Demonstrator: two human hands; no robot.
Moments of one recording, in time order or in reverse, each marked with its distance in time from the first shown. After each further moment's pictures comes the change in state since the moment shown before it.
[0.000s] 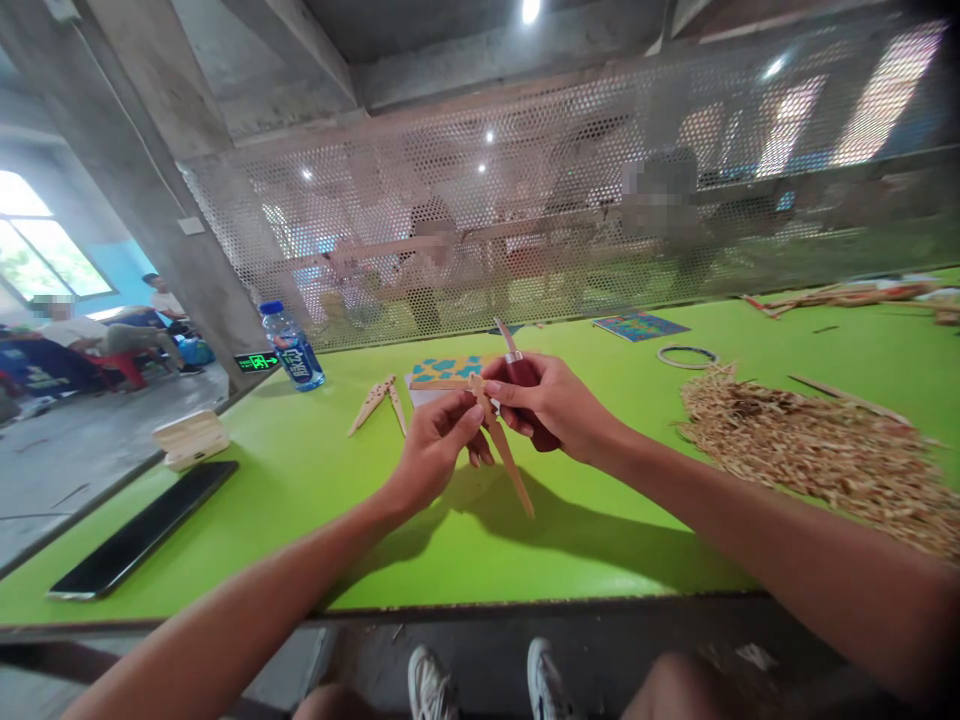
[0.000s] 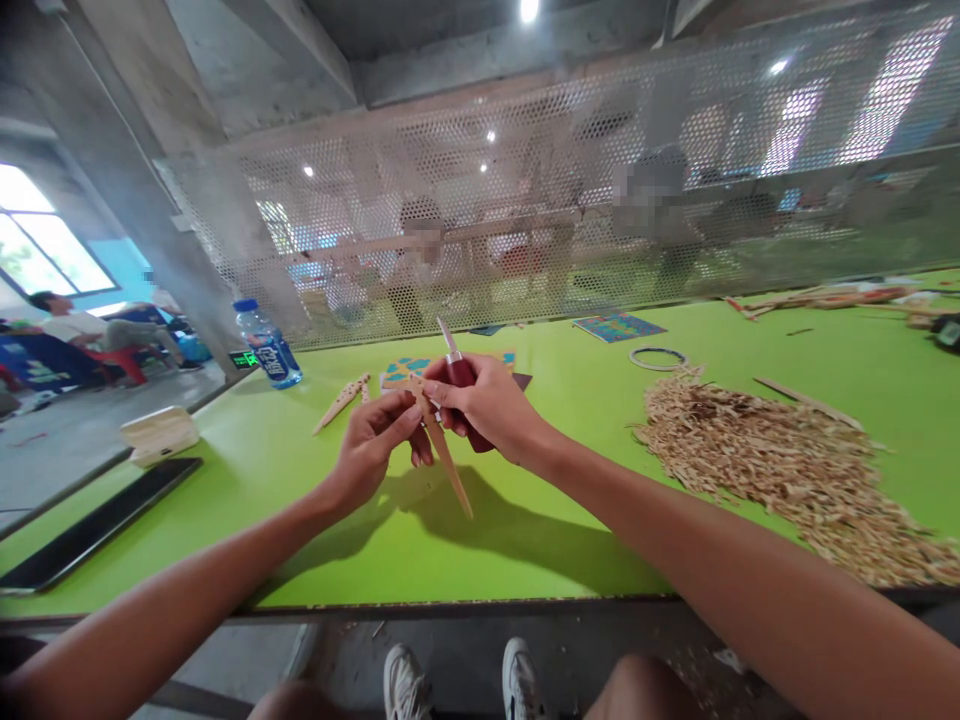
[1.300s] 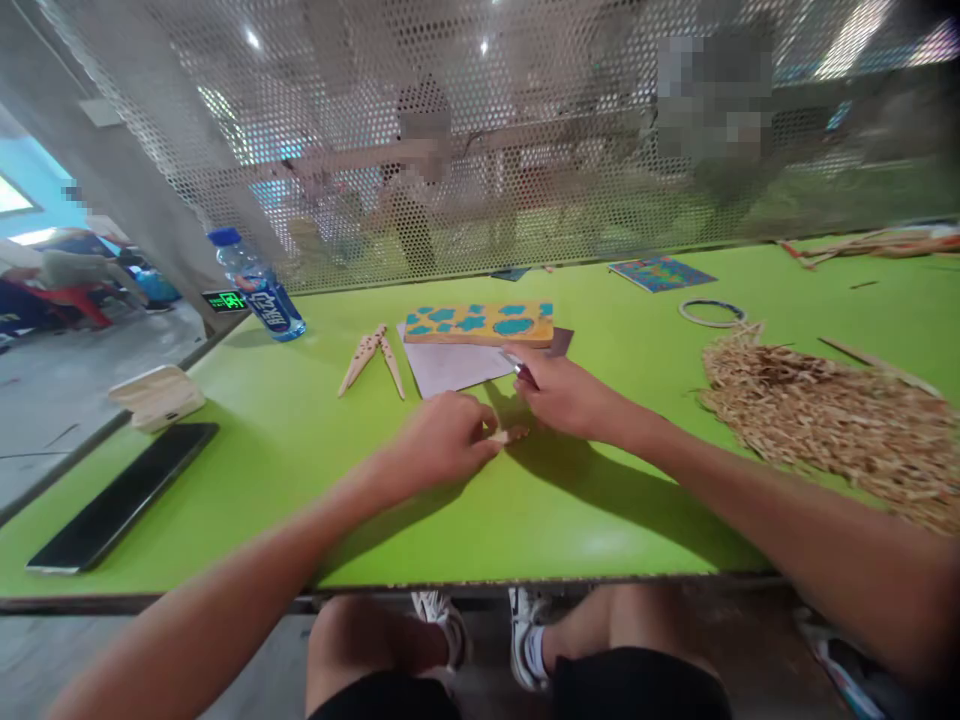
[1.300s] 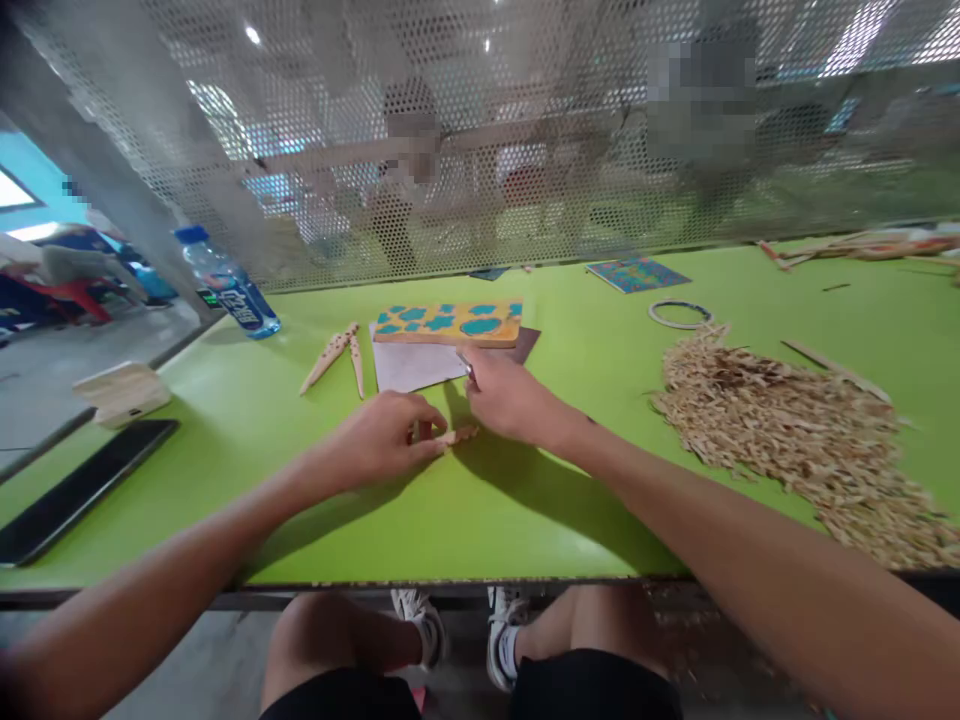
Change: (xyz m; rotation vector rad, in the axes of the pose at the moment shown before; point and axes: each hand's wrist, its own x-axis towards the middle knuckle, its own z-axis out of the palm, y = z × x) left_hand 0.000 0.001 -0.009 0.987 -0.424 -0.156; right_hand 0.003 0.042 -0.028 -1.042 -0.121 0.116
